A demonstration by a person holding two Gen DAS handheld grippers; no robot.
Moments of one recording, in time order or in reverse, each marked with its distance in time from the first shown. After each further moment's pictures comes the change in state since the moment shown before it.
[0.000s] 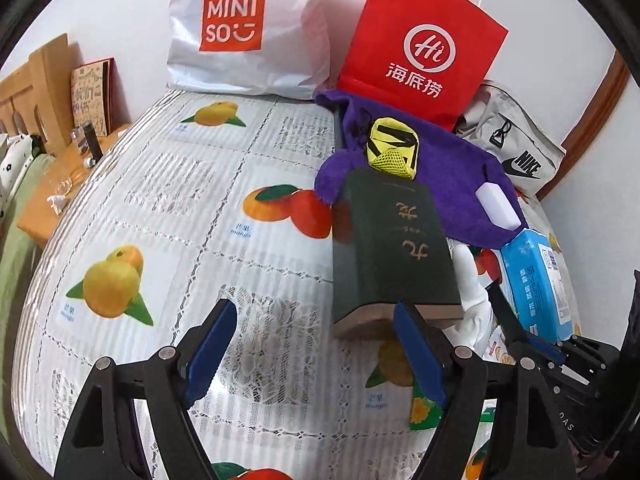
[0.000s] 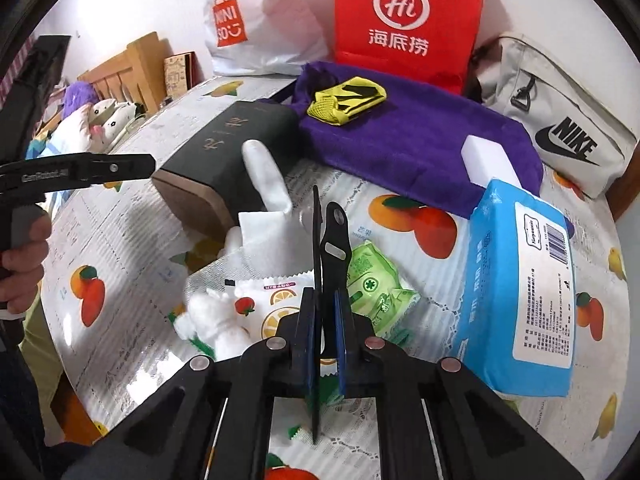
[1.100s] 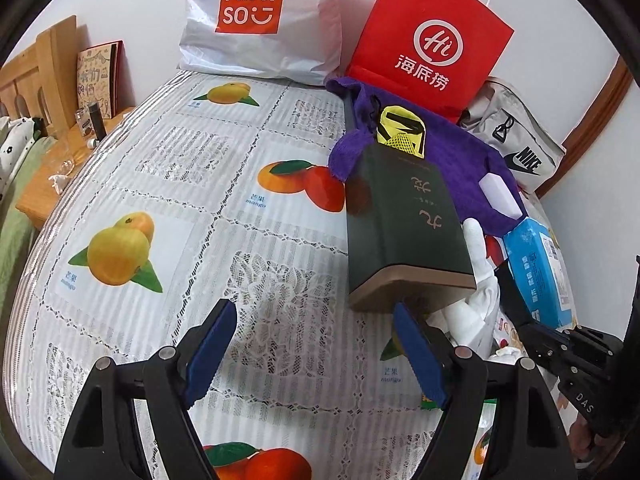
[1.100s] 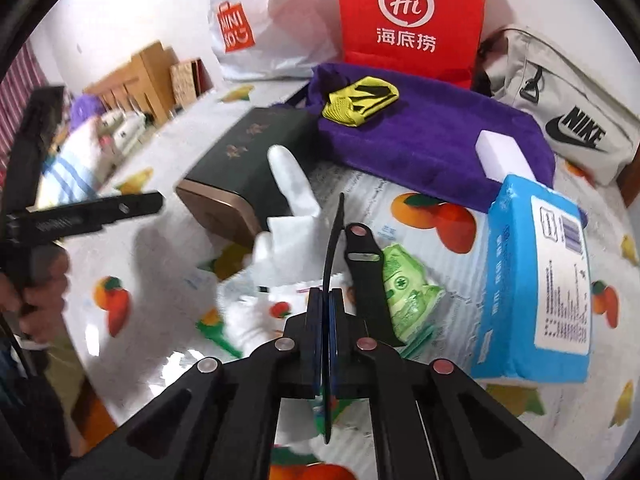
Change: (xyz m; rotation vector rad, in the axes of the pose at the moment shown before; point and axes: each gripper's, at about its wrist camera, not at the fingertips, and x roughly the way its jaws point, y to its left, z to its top) left arm -0.001 0.013 -0.018 -0.022 0.020 -0.014; right arm -0.007 0.006 0.002 0.063 -0.008 0.068
